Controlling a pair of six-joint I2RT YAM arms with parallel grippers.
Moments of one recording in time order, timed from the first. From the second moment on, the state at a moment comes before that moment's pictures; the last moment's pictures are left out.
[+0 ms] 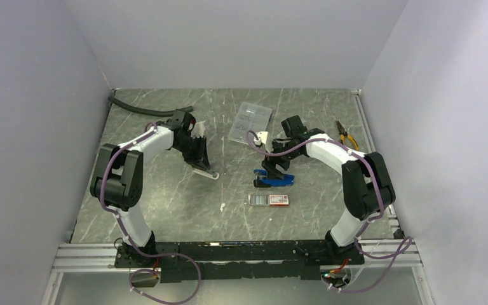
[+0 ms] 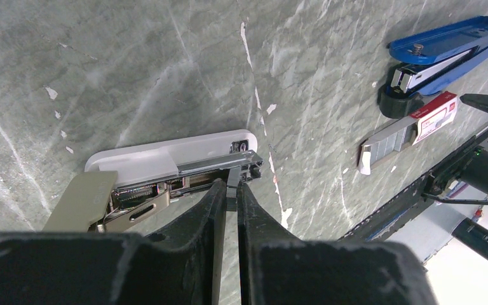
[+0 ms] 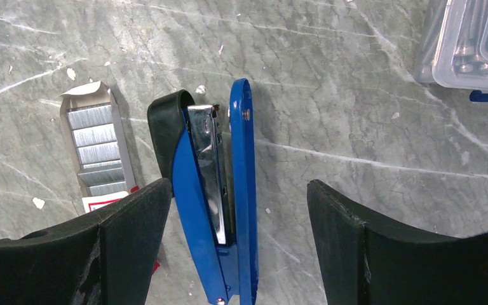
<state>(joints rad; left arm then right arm) -0.29 1.79 1.19 -0.62 0.50 -0.20 0.38 1.68 1.09 -0.58 -0.60 -0.81</state>
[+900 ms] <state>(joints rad) -0.29 1.79 1.19 -0.62 0.46 -0.20 0.38 1.68 1.09 -0.58 -0.60 -0.82</state>
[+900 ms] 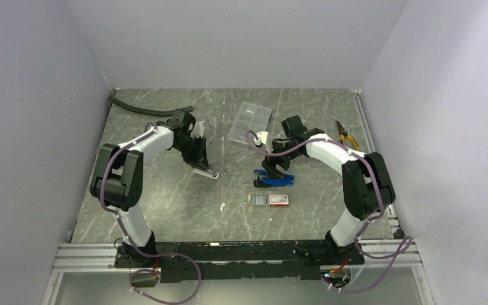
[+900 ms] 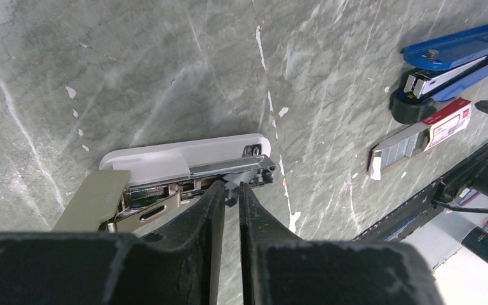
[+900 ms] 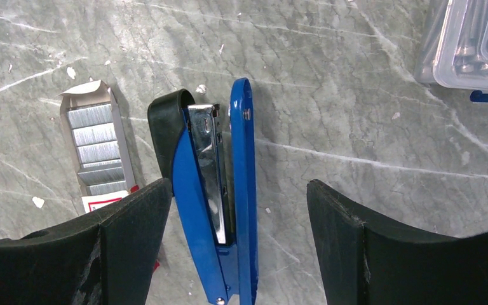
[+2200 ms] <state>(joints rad) -0.34 1.79 1.20 -0.64 0.34 -0.17 0.38 1.68 1.09 -0.58 -0.60 -0.82</state>
